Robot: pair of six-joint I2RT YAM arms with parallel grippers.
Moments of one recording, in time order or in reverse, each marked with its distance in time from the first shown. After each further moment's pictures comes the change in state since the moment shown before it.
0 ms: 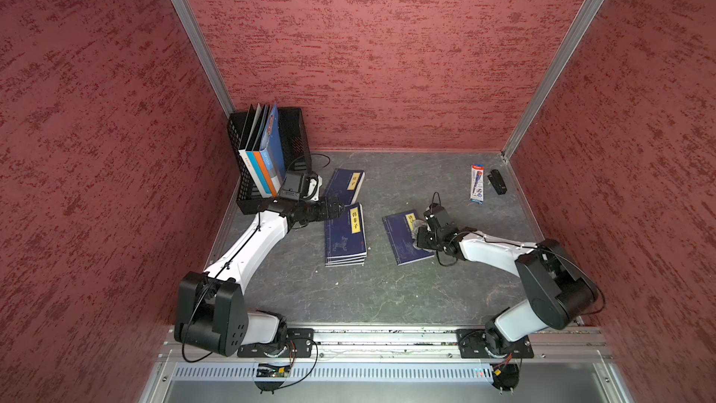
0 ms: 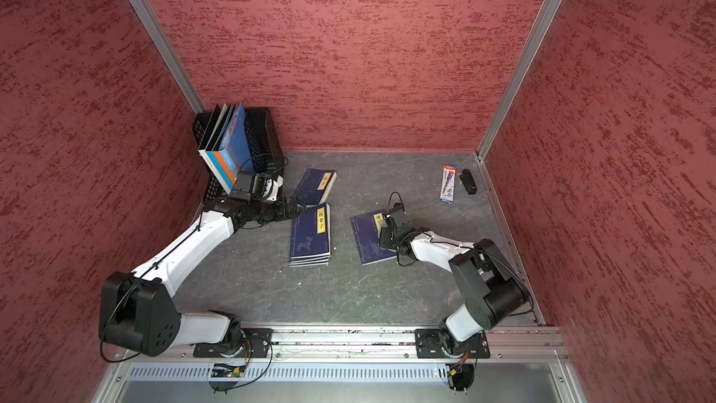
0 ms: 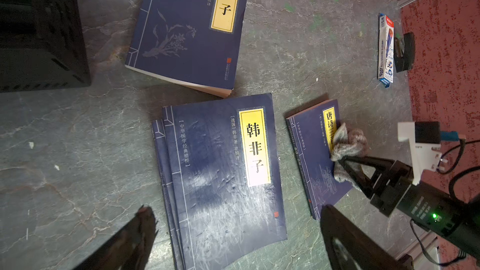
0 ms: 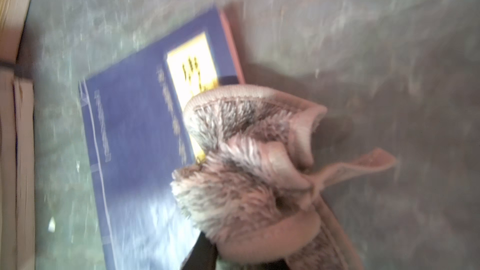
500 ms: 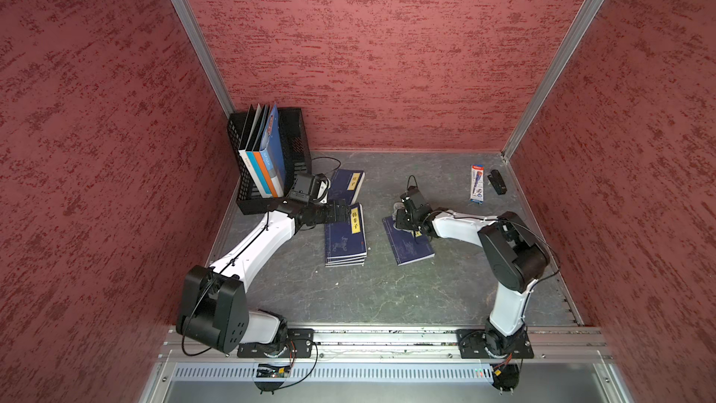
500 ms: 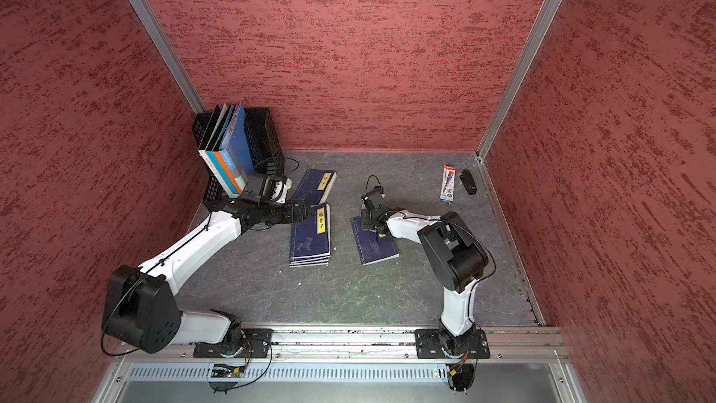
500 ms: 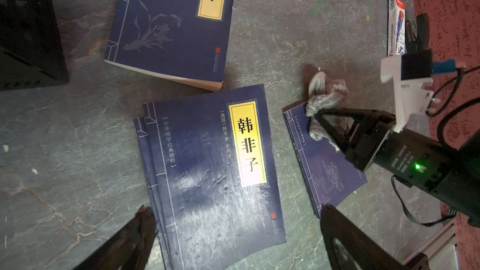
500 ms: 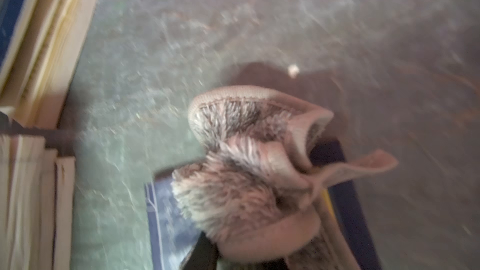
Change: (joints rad) left arm -0.093 0.026 0.000 0.015 -0.060 -0.018; right arm 0.026 0.362 0.388 0.034 0.035 -0.024
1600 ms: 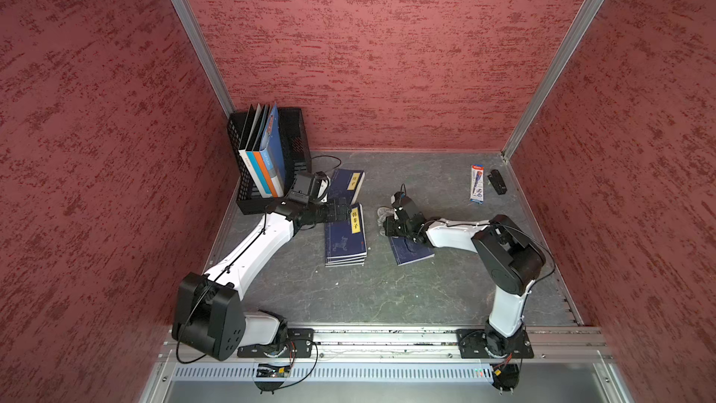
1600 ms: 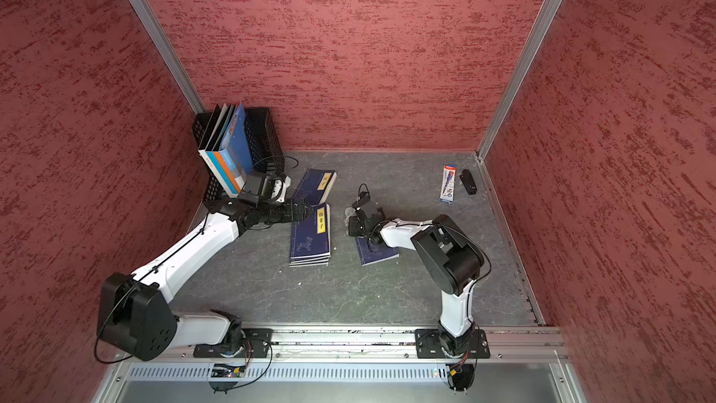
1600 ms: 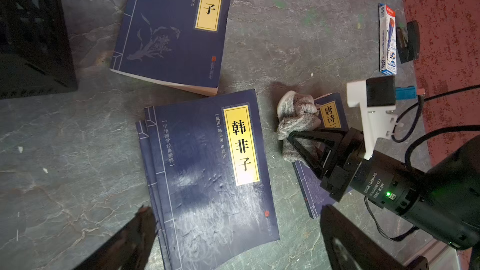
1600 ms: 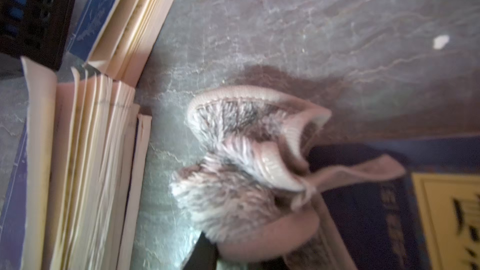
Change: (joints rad) left arm -0.012 -0.041 0.012 -0.015 -0.028 -0.009; right arm 0.083 -0.038 -0.121 0.171 -0.091 -0.007
